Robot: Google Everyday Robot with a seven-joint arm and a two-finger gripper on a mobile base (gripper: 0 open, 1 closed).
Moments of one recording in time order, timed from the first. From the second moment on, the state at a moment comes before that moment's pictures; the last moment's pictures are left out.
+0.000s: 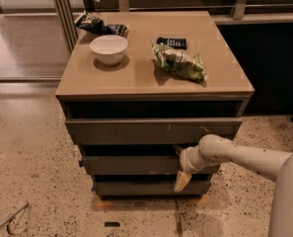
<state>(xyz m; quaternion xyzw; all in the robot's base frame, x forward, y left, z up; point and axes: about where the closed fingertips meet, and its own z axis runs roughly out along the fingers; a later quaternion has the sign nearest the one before) 0.592 -0.132 0.407 -0.68 0.68 0.09 0.26</state>
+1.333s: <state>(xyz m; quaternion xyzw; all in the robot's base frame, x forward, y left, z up) 0.563 -0.125 0.405 -0.68 0.69 0.14 0.21</state>
